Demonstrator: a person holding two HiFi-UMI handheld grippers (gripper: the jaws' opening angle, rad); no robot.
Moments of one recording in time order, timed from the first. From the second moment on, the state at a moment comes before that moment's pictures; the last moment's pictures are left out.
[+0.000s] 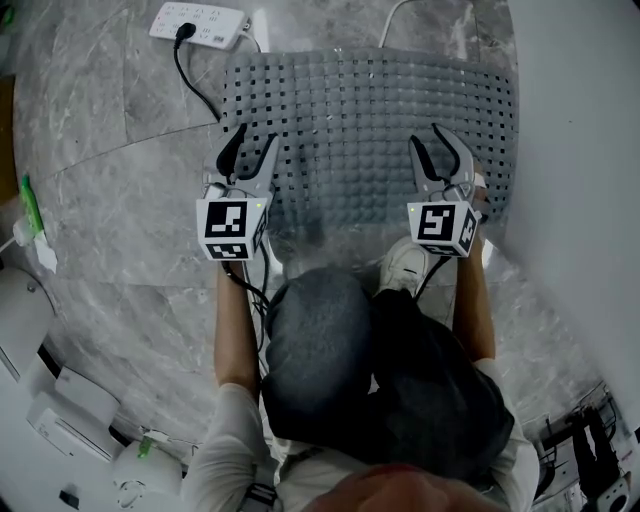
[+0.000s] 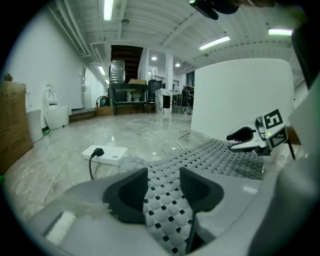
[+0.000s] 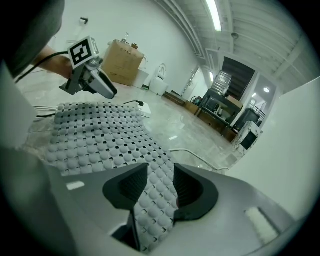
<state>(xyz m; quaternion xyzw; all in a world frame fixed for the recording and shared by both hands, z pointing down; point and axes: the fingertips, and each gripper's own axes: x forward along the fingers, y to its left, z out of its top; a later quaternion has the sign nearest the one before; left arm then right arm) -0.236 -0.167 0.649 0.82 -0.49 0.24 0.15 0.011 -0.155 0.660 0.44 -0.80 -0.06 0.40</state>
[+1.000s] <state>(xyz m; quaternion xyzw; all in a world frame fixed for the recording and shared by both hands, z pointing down) -0.155 -0.160 0.565 0.89 -0.42 0.12 0.10 -0.007 -0.144 0.548 0.47 -0.85 -0.04 0.23</state>
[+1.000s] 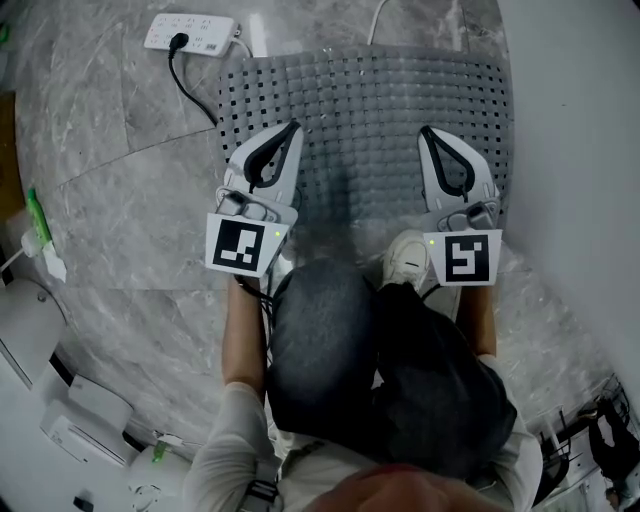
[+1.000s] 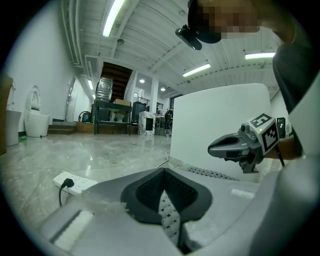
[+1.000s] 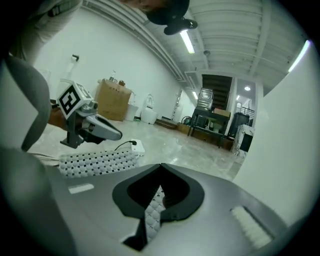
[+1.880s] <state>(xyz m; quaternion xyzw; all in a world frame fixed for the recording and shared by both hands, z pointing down) -0.140 -0.152 0.570 0.90 -0.41 0.12 0.11 -0.002 -0.141 0.552 0.47 -0.86 0.01 0.19</state>
